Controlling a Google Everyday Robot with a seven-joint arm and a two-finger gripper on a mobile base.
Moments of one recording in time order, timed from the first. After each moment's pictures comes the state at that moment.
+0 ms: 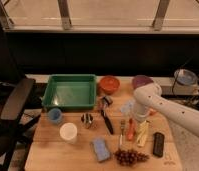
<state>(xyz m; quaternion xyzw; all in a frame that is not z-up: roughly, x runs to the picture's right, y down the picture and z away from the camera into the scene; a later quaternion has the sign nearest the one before) 0.214 0.215 0.829 -0.36 -0.15 -0.24 0.89</state>
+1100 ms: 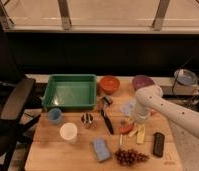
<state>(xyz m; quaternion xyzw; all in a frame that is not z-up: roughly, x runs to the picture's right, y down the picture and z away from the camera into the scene) 0.216 0.227 0.833 -0.37 -0.17 -0.23 0.88</state>
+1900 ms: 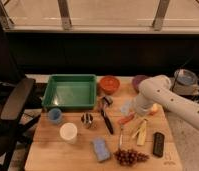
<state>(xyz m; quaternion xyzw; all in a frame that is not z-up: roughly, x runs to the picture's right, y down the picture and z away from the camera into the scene) 0.192 0.145 0.758 -0.27 -0.17 -0.27 0.91</state>
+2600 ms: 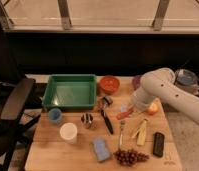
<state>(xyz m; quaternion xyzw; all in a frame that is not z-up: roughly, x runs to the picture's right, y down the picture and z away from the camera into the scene) 0.183 0.120 0.742 -0.24 -0.18 -0.28 0.91</state>
